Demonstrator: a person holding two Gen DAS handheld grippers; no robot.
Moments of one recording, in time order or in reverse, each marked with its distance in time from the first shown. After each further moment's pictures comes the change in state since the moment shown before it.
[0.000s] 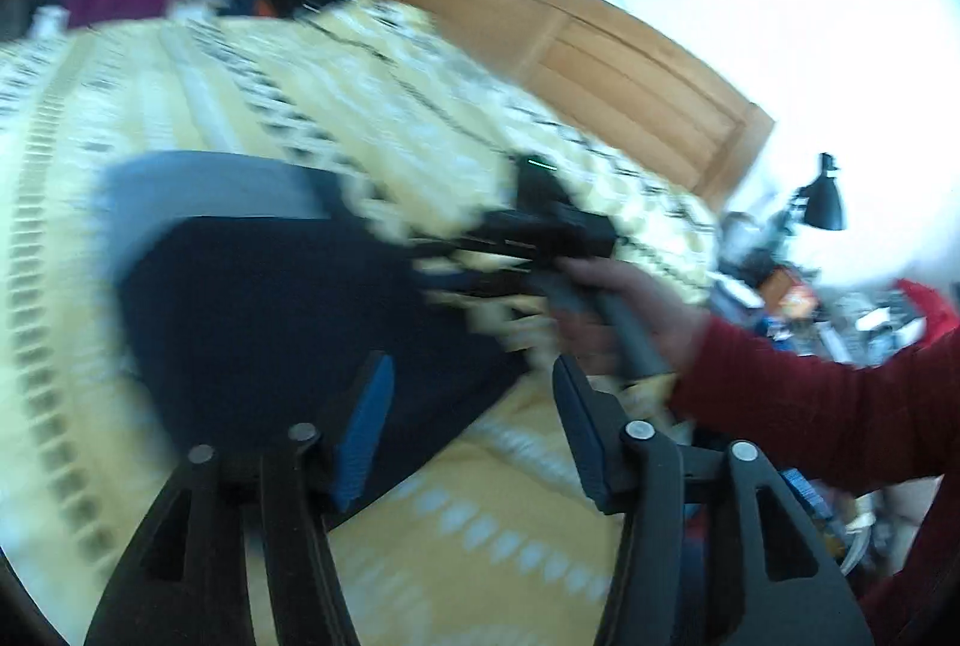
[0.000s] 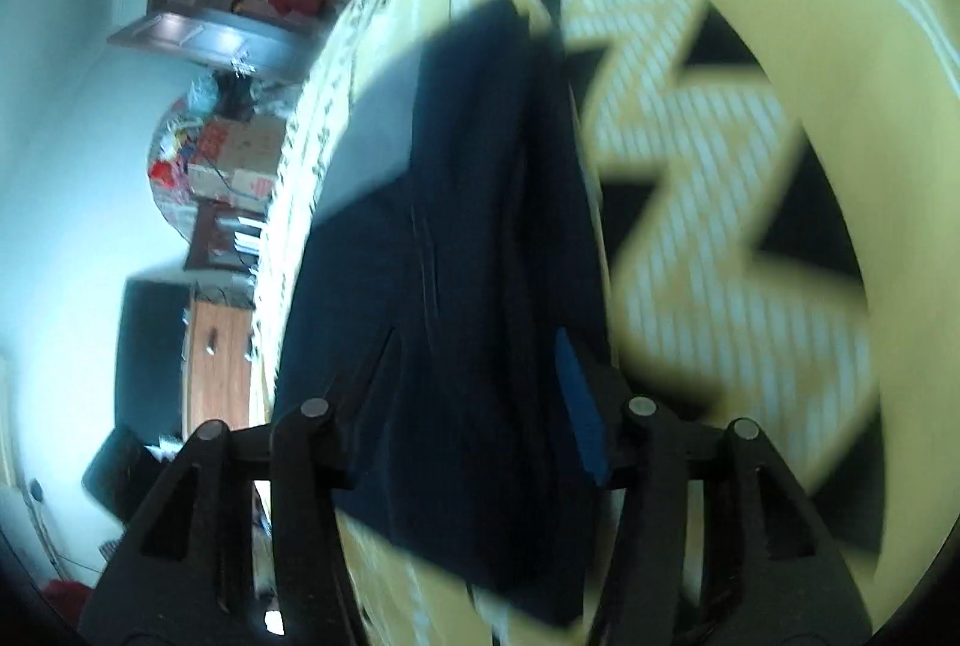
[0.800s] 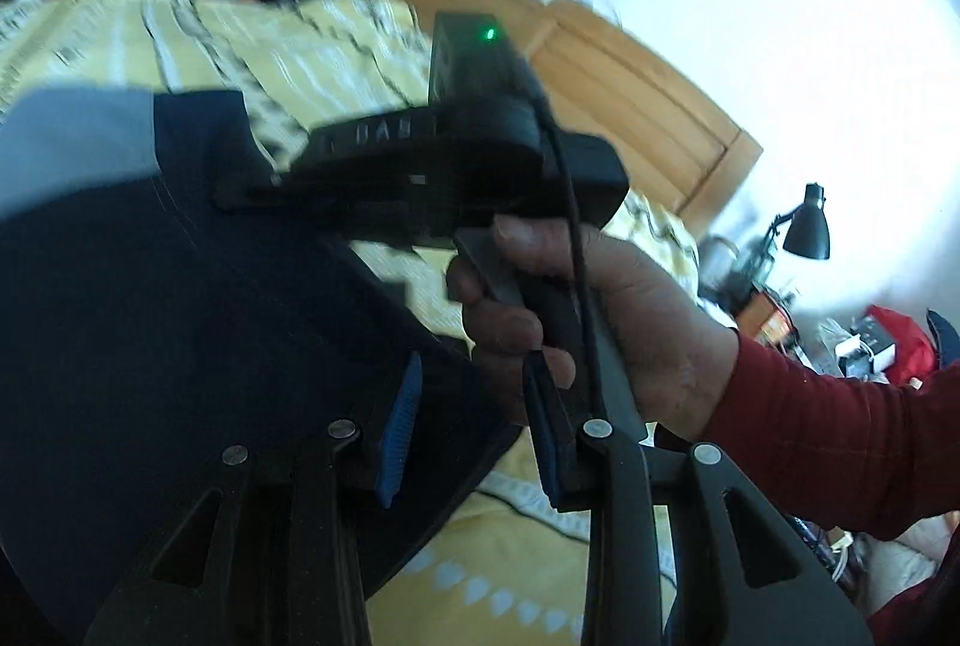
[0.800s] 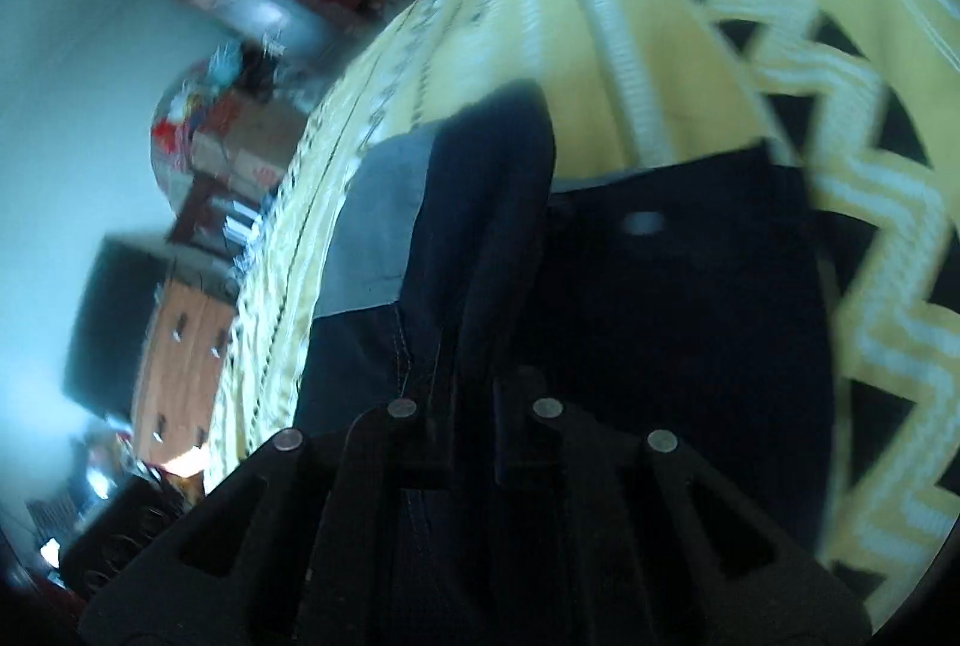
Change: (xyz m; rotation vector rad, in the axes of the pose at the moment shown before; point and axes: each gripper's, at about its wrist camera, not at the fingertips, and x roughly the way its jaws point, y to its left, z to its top) left arm 0.086 0.023 0.030 -0.067 0.027 -0.195; right arm 0.064 0.083 0.065 -0.167 -0.109 -0.034
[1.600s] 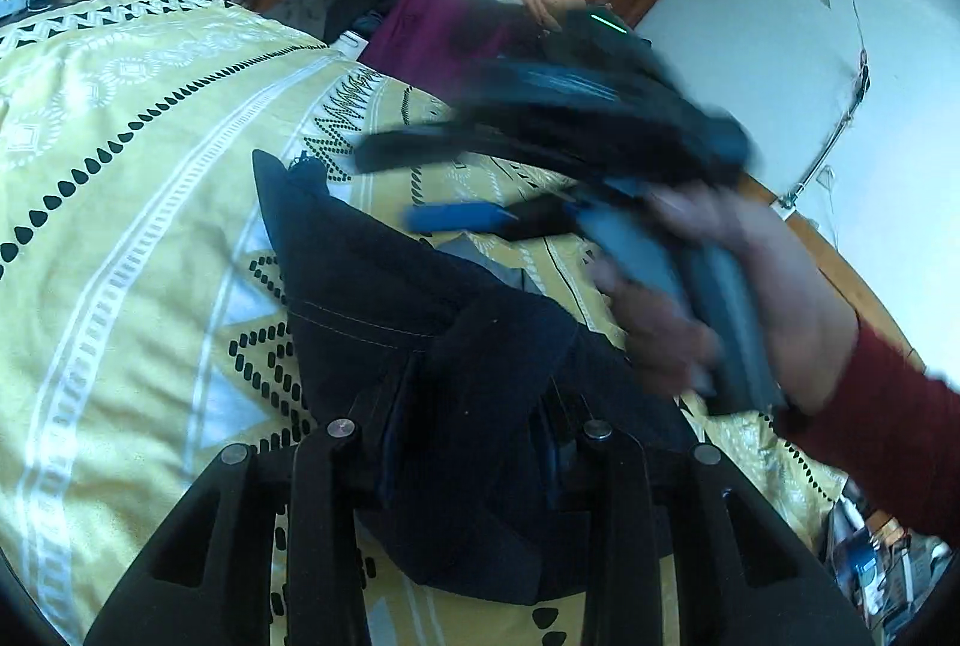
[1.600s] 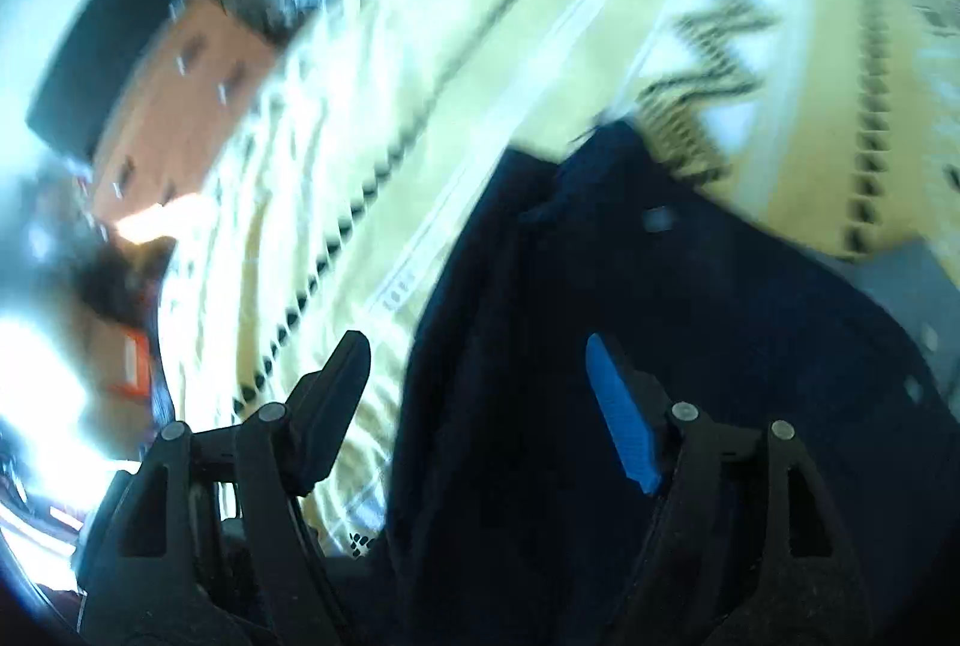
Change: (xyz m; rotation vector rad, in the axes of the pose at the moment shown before) left arm -0.248 0.111 -0.080 -0.318 -0.464 0.534; right arm 0.296 0.308 -0.015 -0.561 0.597 -0.067
